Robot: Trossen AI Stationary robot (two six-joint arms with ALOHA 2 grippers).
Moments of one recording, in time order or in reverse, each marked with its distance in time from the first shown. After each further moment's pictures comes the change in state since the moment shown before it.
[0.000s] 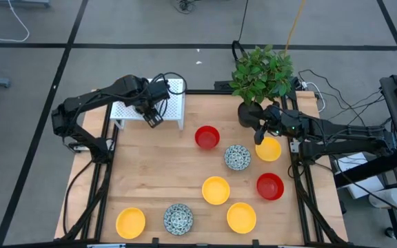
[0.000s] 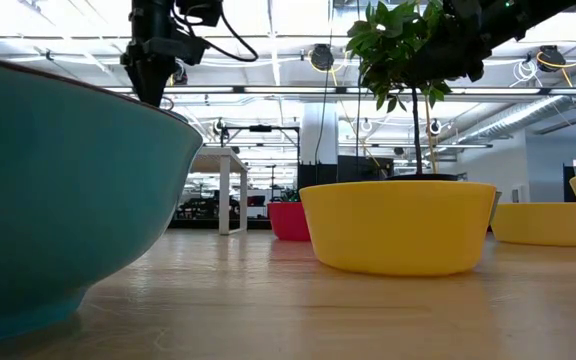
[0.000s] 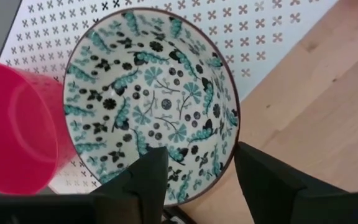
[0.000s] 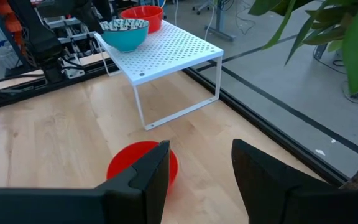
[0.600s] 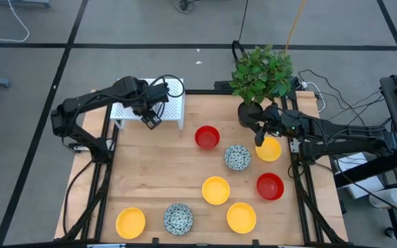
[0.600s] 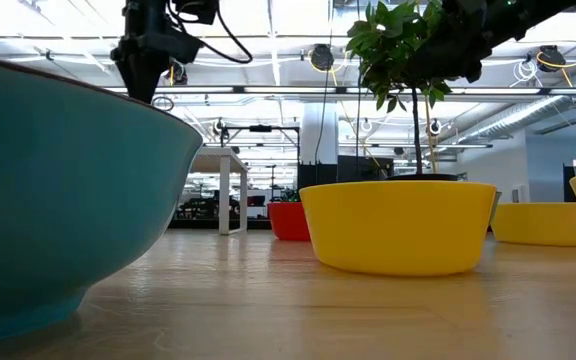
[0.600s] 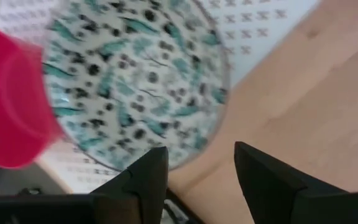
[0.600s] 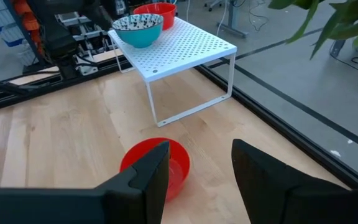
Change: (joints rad) left arm -0.024 -0.011 0.000 -0.069 0.033 -0.088; right arm 0.000 0.000 0.000 -0.001 -0.055 0.005
